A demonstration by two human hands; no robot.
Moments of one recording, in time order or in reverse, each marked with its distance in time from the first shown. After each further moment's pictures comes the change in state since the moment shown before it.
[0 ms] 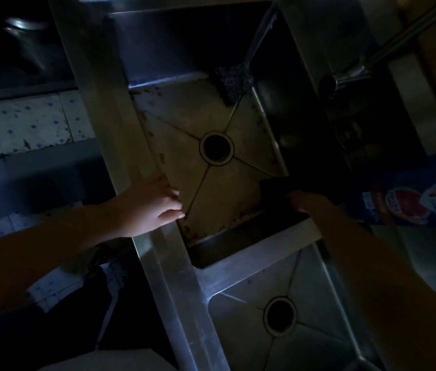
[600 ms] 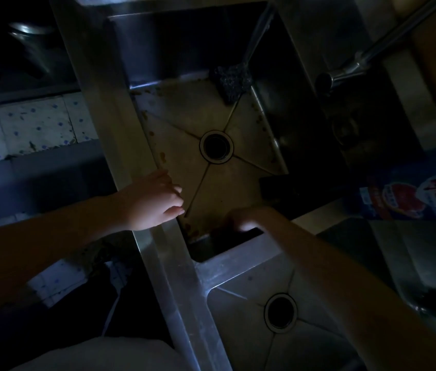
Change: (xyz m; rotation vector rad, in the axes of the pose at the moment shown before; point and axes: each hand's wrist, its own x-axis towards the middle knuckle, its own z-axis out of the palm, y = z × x) left_hand 0.005 0.004 -0.001 0.121 -0.111 -0.035; right_hand -0.051 -0.101 0.036 -0.059 -0.239 -0.387
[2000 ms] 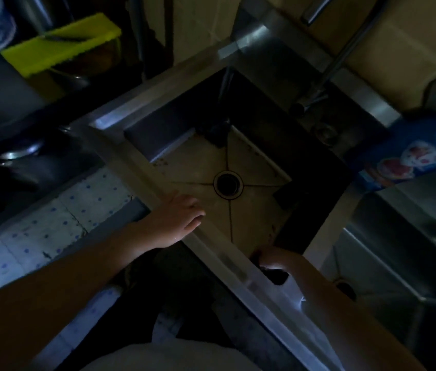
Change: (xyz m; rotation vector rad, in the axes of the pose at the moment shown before) left_hand -0.010 -0.128 -0.060 -0.019 0.028 0.228; right_hand -0.006 -0.103 0.031 0.585 0.240 0.216
